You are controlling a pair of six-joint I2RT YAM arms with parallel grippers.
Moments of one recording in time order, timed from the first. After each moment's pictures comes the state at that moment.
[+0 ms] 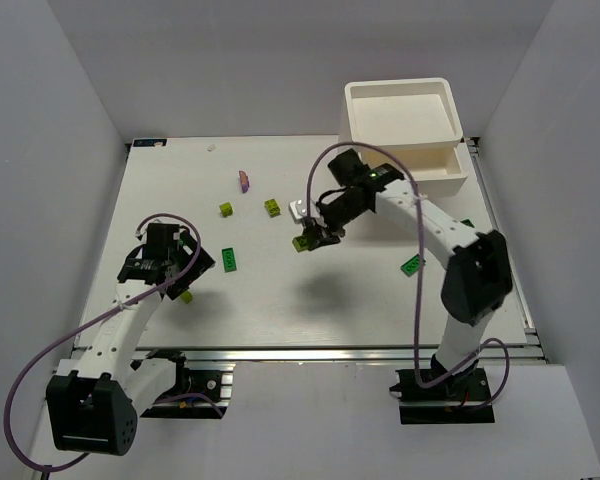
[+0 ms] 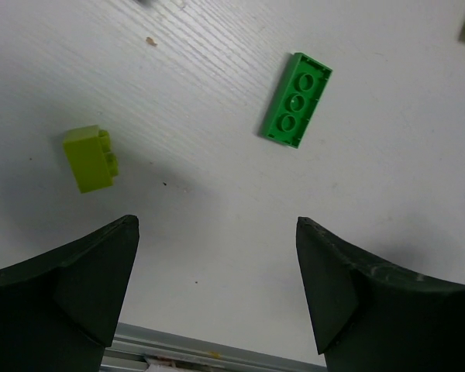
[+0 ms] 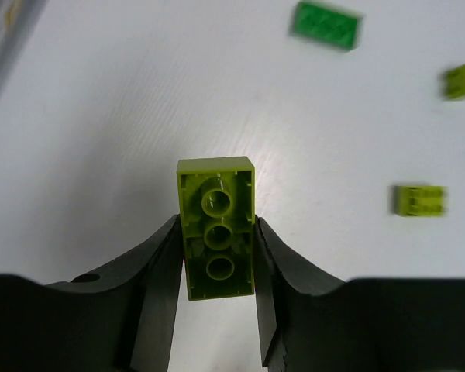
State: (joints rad) left arm -0.09 0.98 0.72 -0.68 -0.05 -0.77; right arm 0.62 1.87 1.60 -1.00 -0.81 -1.43
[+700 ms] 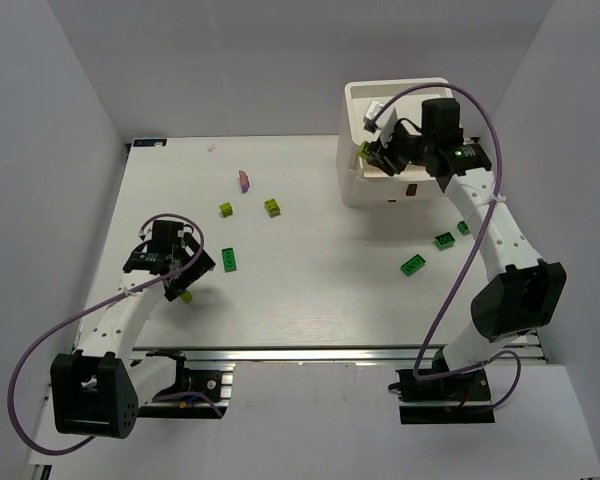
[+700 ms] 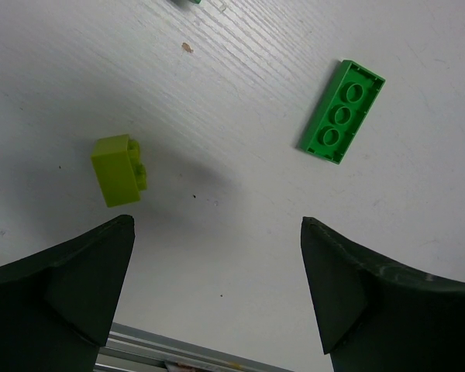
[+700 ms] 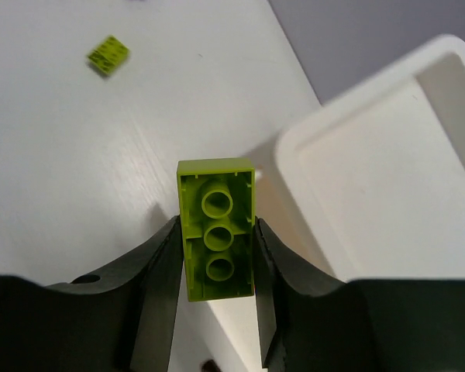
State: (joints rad) left arm -0.09 1.08 0.72 -0.68 -0.12 -0.74; right arm 0.28 1.60 1.65 -0.59 -0.55 -0.74
